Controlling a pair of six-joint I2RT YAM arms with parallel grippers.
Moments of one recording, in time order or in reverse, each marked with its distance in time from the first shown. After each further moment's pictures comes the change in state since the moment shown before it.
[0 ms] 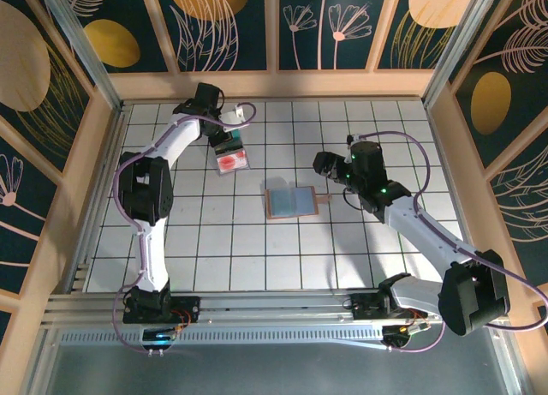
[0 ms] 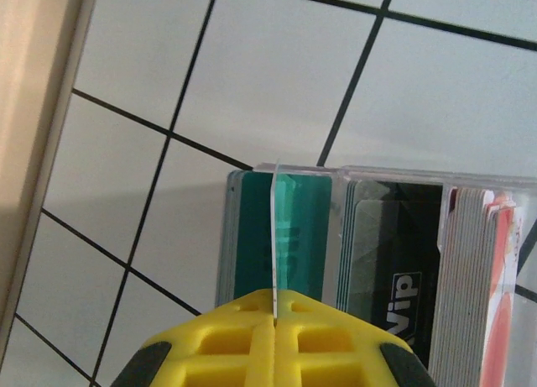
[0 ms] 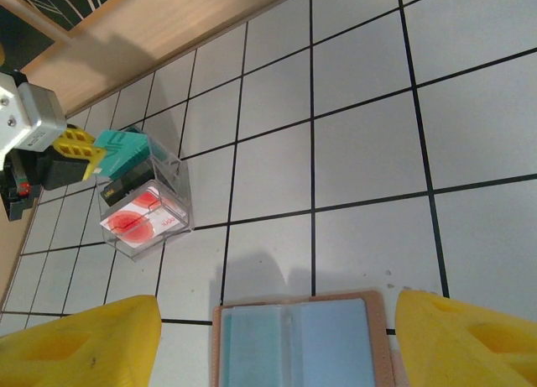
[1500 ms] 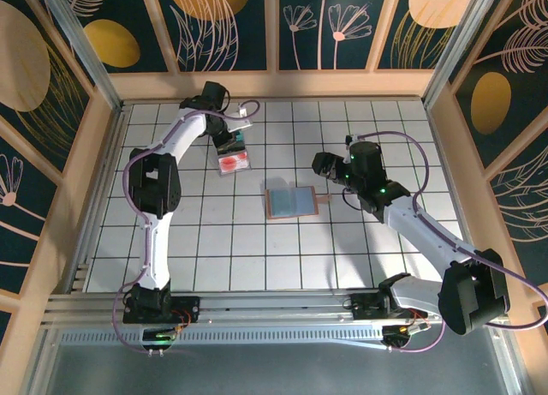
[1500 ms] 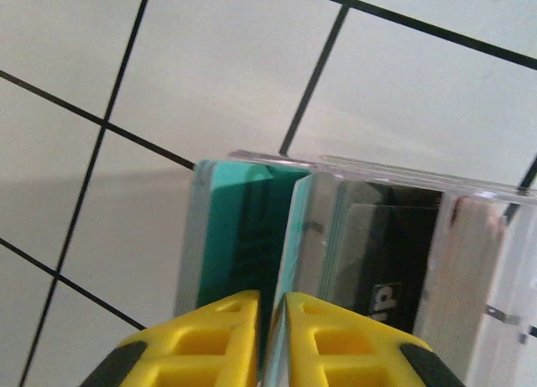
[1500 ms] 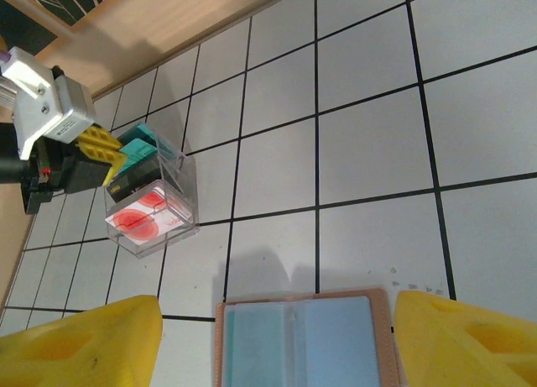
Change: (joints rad) left arm -0.016 0.129 0.205 -0.195 0.012 -0.078; right arm 0.007 0.006 0.000 0.004 -0.007 0.000
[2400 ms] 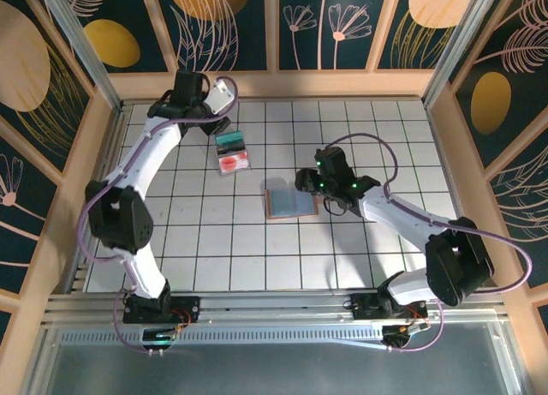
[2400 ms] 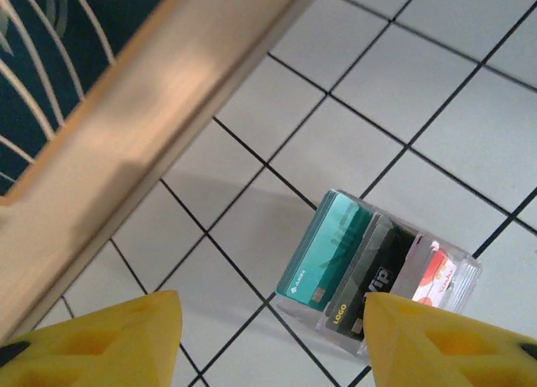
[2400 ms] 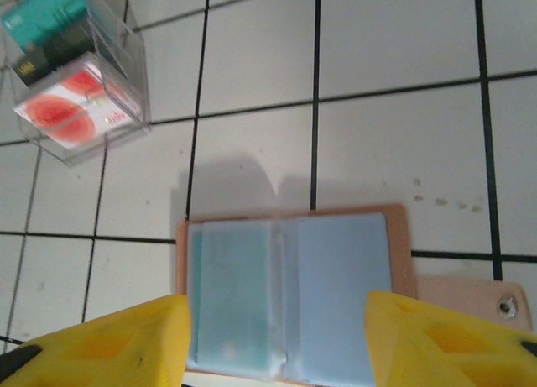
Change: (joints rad) left arm -0.002 -0.507 -0.365 0.266 -0.039 -0.310; right arm 0.192 0.200 0.088 -0.150 0.117 -0.001
